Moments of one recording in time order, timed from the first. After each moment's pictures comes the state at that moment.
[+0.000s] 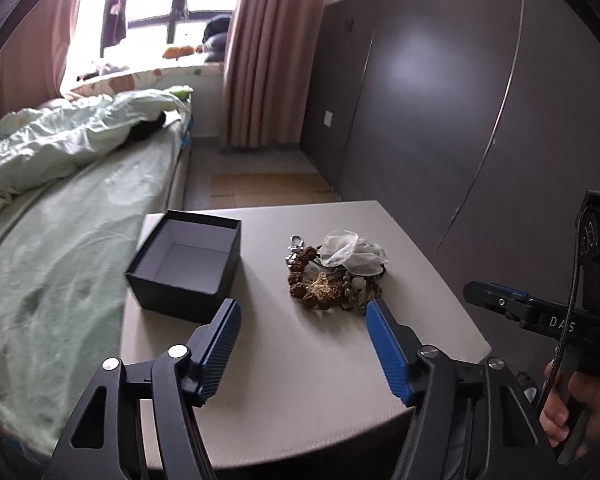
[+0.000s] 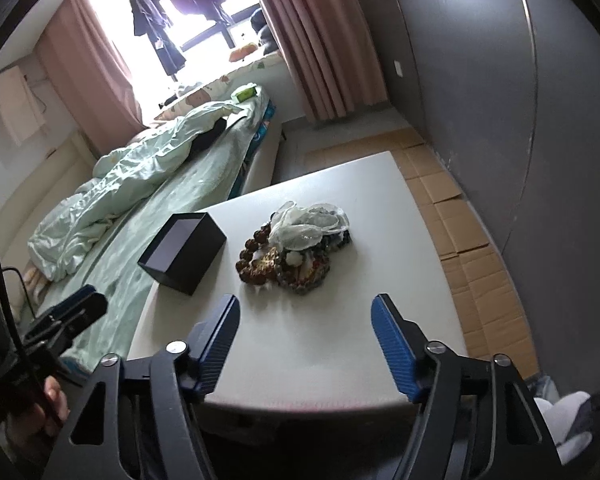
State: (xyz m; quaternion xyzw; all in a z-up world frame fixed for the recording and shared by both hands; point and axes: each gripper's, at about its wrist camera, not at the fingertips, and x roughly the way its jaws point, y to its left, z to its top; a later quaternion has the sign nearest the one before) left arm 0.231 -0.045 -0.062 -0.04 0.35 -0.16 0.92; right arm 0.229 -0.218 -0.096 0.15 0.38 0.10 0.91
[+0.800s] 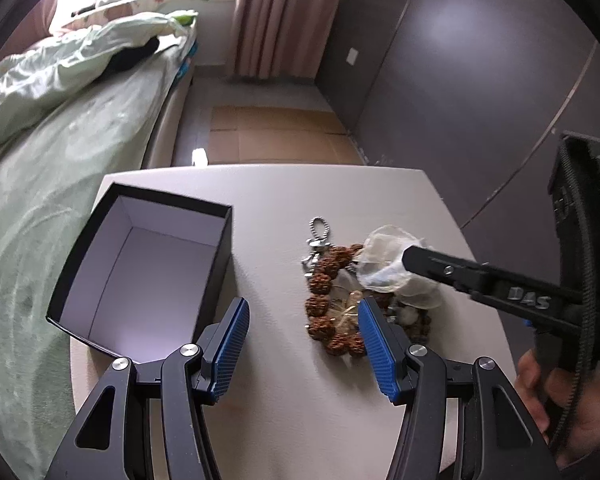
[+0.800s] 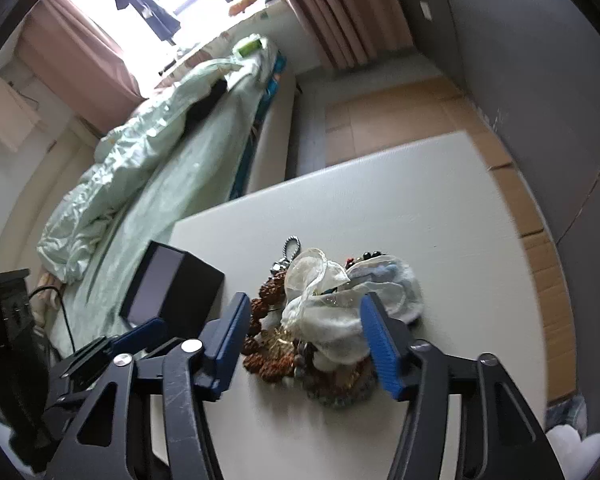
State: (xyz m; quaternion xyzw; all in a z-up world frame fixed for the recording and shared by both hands) left arm 0.360 -0.055 -0.114 -0.06 0.48 -0.14 0.87; right arm 0.389 -0.179 -0.140 0.18 0.48 0.15 0.85
